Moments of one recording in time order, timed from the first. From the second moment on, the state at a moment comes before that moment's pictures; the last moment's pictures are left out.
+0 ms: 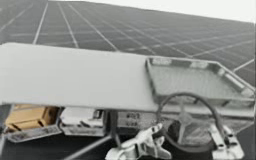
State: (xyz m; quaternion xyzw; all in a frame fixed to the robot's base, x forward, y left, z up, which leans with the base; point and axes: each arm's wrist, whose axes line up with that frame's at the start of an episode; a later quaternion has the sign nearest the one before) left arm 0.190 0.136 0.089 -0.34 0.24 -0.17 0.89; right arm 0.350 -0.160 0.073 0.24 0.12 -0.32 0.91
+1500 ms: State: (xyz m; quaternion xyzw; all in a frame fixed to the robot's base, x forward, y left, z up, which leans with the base) left arm 0.189 0.140 0.082 -0.36 0.24 -0.17 0.89; right arm 0.357 -0.142 0.079 0.23 0.12 -0.29 0.92
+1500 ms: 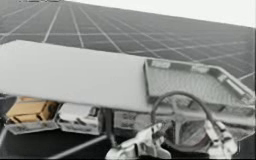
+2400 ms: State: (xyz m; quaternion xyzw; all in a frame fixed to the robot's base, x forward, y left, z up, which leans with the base) left arm 0.190 0.136 0.090 -0.34 0.23 -0.17 0.89; right arm 0.353 -0.151 0.075 0.24 0.13 -0.30 0.91
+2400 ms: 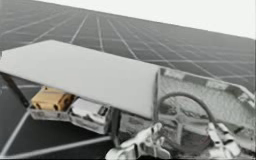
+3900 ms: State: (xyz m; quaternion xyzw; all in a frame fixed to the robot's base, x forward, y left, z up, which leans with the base) left arm 0.189 0.140 0.084 -0.36 0.23 -0.17 0.89; right arm 0.357 -0.141 0.079 0.24 0.12 -0.29 0.92
